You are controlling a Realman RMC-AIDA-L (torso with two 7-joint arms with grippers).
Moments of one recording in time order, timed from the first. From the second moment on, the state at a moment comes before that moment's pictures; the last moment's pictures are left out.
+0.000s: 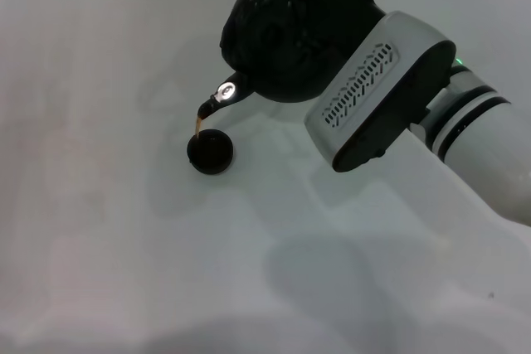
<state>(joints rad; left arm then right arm) -0.29 -2.07 -0.54 -0.05 -1.39 -1.30 2.80 0.19 2.02 -2.35 -1.33 -1.92 0.36 1.58</state>
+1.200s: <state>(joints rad) -0.30 -2.07 -0.54 -0.05 -1.39 -1.29 2.80 0.13 2.01 -2.26 -1.43 -1.68 0.23 1.60</state>
